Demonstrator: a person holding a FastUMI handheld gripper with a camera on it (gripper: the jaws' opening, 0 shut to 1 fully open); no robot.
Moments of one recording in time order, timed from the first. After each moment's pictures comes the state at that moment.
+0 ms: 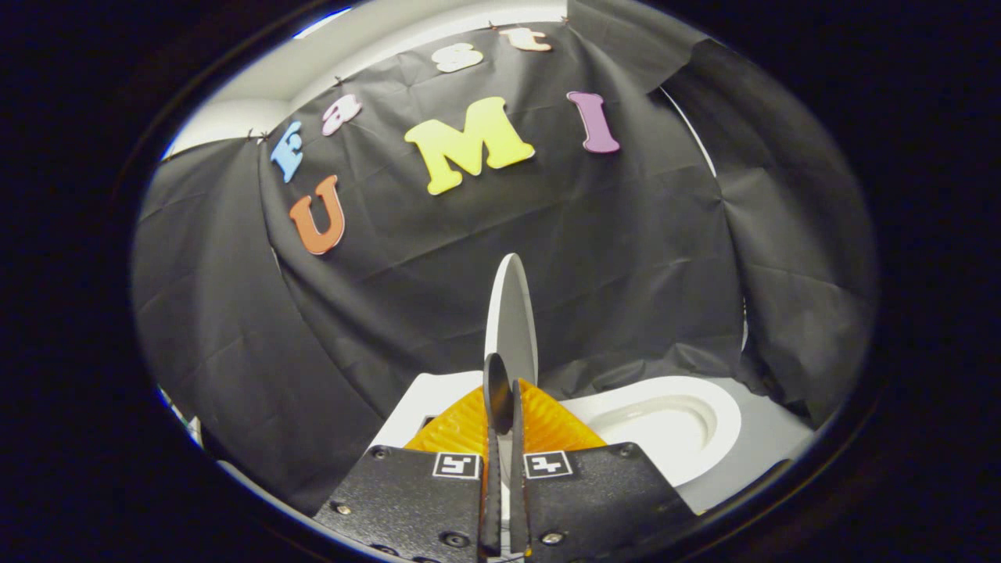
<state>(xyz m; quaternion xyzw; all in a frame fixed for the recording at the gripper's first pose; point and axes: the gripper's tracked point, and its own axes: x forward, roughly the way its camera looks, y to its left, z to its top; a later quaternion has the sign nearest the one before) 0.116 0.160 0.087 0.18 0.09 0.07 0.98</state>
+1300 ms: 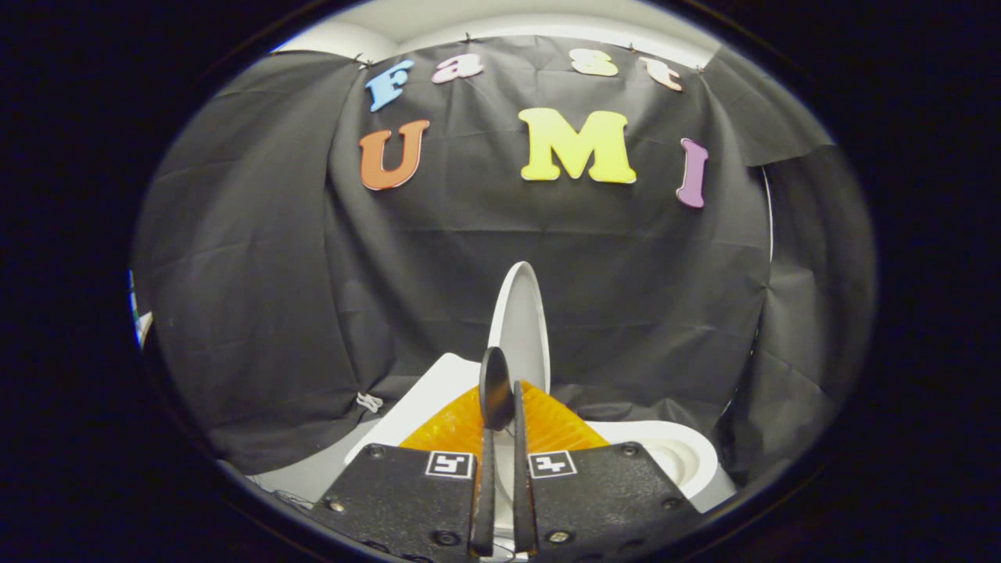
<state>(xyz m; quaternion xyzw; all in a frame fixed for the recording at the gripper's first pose) 0.121 0.292 0.094 -0.01 0.08 0.08 0.99</state>
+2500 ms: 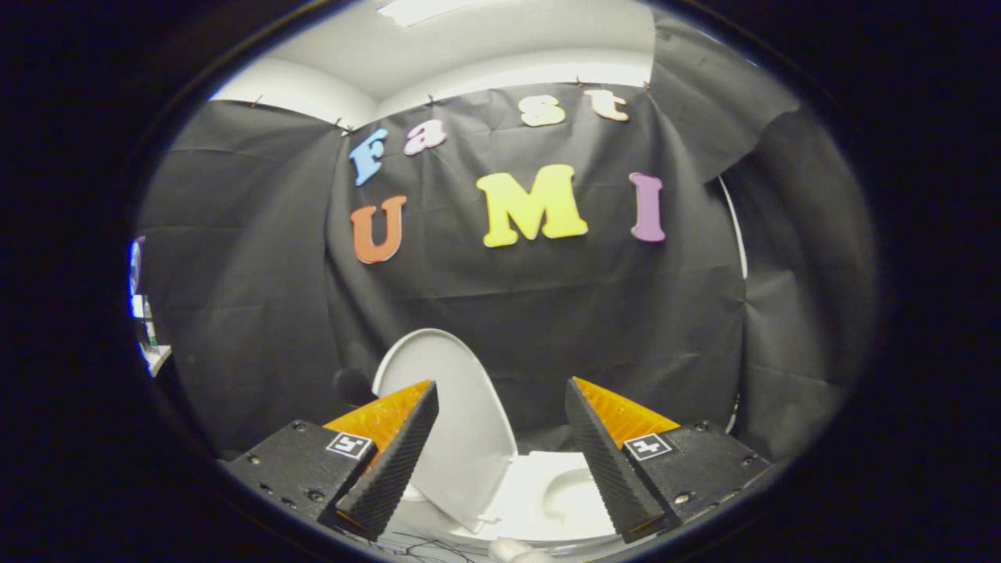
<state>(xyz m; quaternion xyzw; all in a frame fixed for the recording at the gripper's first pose) 0.055 0.124 0.122 0.07 -0.04 0.09 0.99</state>
